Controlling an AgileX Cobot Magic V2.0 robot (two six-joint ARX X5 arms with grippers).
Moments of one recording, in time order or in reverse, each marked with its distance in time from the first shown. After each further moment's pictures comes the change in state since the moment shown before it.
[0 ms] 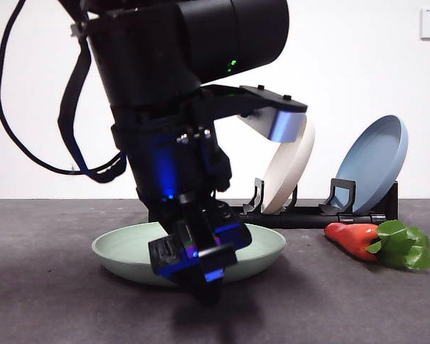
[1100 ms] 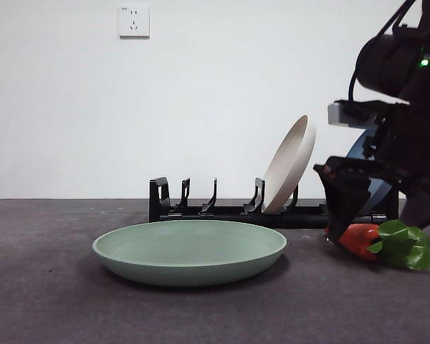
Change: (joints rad) left arm -0.013 -0.678 0.275 -0.248 0.159 -0.433; right arm 0.177 0.856 0.002 0.634 0.364 0.079
